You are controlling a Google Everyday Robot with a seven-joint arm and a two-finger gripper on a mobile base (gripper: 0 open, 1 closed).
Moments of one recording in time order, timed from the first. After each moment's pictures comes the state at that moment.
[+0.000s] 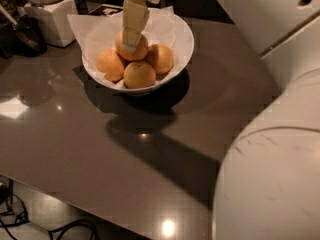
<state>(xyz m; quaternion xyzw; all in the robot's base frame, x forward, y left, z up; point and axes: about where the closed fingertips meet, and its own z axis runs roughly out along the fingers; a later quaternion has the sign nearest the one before) 0.630 0.036 1.001 -0.59 0.79 -0.05 0.16</state>
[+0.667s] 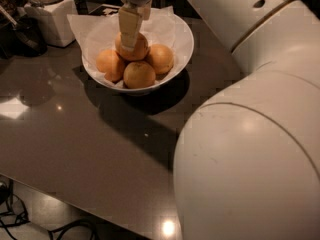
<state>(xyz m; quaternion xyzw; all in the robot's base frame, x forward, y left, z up) 0.660 0.053 0.976 -0.59 0.79 -0.05 0.14</state>
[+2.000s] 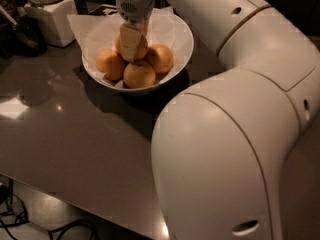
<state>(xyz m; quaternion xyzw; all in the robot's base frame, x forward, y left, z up) 0.684 0.058 0.925 -0.59 0.80 -0.04 0.11</state>
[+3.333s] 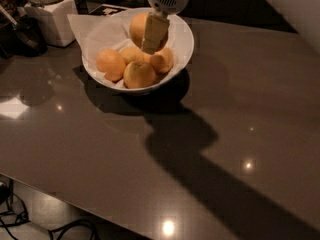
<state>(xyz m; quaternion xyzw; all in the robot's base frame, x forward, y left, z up) 0.629 0.007 0.991 -0.61 0.75 -0.04 0.26</state>
